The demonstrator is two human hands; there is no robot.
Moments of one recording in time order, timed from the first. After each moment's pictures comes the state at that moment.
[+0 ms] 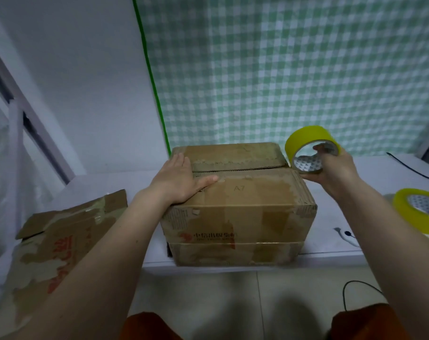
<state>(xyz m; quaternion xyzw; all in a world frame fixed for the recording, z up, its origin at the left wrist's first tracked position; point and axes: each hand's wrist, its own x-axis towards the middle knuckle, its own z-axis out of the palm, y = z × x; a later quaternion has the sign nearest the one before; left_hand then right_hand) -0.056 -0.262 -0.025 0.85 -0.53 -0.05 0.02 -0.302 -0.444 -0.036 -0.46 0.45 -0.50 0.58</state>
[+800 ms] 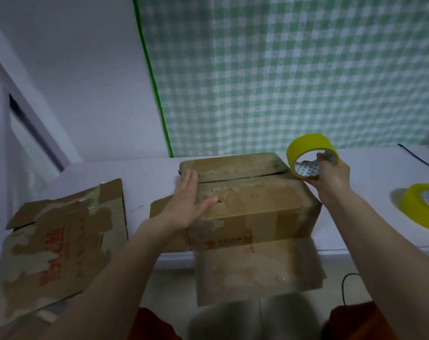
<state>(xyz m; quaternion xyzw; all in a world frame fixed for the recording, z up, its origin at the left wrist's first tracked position) -0.056 -0.265 -0.121 0.81 -0.51 -0.17 0.22 -0.285 -0.462 -0.088 -0.40 0.47 -0.52 0.59</state>
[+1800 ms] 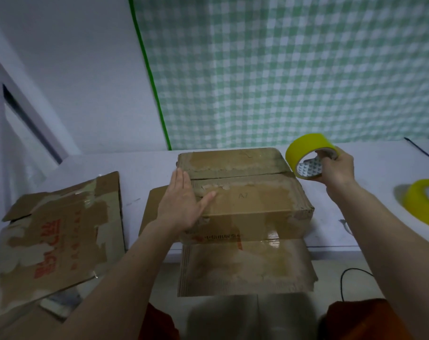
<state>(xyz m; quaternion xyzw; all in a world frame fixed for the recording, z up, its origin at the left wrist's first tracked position) -0.086 -0.264 -0.114 0.88 -0.46 -0.07 0.07 -0.298 -0.481 -0.094 -0.53 0.51 -0.46 0.51</state>
